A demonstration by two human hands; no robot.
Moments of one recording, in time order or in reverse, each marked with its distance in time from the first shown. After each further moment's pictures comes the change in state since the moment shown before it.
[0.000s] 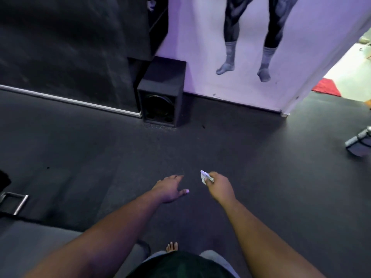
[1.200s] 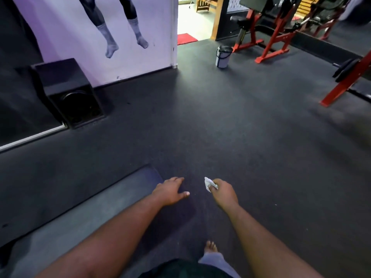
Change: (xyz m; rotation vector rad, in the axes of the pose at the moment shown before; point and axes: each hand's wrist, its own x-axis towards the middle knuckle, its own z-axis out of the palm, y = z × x) left_hand -0.483 -0.144 0.235 0.405 -0.250 0.593; right_hand -0.662 -0.069 0.319 0.291 0.431 0.674
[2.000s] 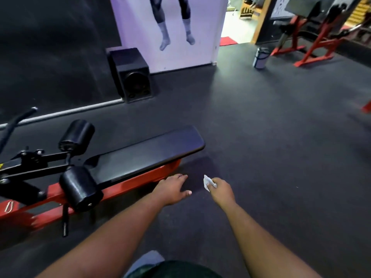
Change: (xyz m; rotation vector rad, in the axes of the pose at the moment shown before) left_hand -0.407 -0.066 0.198 0.030 0.119 -0.107; right_hand -0.376 0.022 0.170 0.046 -0.125 -0.147
